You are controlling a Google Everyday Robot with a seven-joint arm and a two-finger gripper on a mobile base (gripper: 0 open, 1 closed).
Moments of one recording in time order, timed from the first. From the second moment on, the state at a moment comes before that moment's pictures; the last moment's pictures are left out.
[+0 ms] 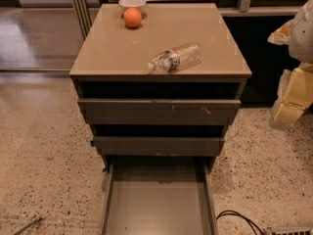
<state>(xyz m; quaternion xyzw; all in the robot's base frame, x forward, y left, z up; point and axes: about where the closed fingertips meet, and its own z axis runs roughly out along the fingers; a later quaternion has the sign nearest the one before) 0.438 -0.216 0.979 -0.60 0.78 -0.04 0.16</state>
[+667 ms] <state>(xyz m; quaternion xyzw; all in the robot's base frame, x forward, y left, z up) 0.447 -0.213 0.975 -0.60 0.78 -0.03 0.17</state>
